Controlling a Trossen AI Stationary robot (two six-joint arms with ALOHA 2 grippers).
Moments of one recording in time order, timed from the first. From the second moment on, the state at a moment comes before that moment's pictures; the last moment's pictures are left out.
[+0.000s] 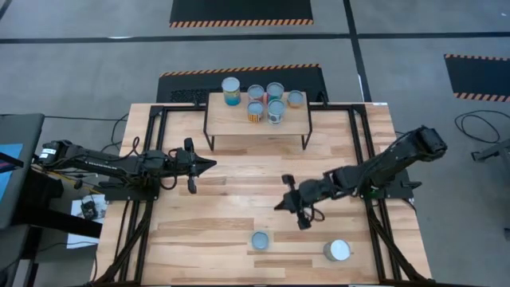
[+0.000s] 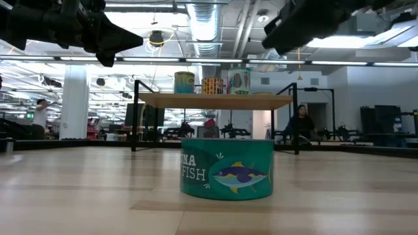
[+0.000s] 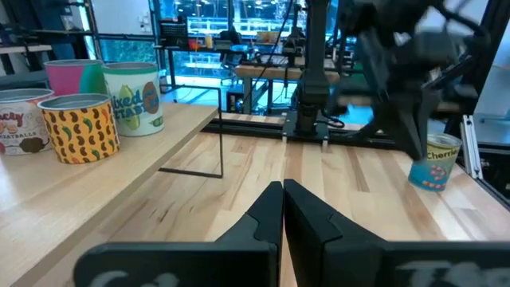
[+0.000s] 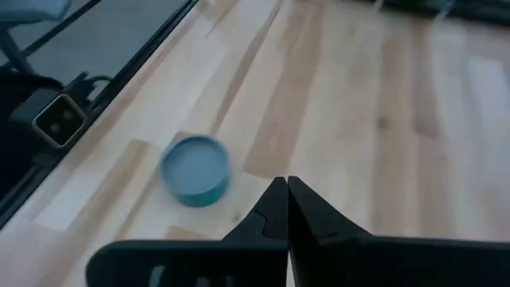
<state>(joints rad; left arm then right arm) -0.07 0.72 0.22 0.46 -0.23 -0.06 0.33 1.42 0.83 0.04 0.05 0.00</state>
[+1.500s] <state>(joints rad) -0.06 0.72 0.22 0.40 -0.24 -0.10 0.41 1.84 1.11 -0.01 0.08 0.32</state>
